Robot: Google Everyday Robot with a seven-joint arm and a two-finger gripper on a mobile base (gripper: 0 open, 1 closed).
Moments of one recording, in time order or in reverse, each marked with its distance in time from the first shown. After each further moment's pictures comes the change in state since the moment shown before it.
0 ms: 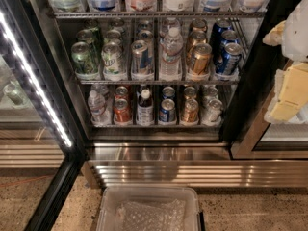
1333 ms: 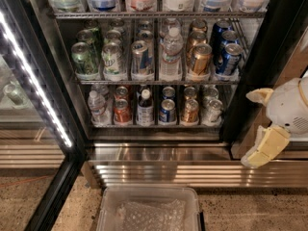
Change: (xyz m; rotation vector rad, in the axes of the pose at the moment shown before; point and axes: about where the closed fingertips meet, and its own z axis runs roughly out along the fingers) arm 0.029 0.042 0.117 -0.107 -0.299 0.125
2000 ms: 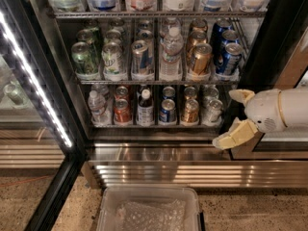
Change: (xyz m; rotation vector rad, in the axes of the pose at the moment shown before) arm -0.023 -0.049 0.062 0.045 -0.383 0.131
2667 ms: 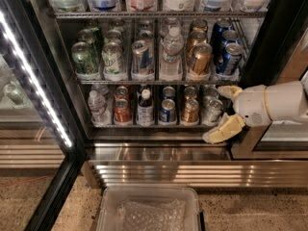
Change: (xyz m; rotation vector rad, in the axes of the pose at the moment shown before) arm -0.014 -0.007 0.027 -0.042 -0.039 -0.033
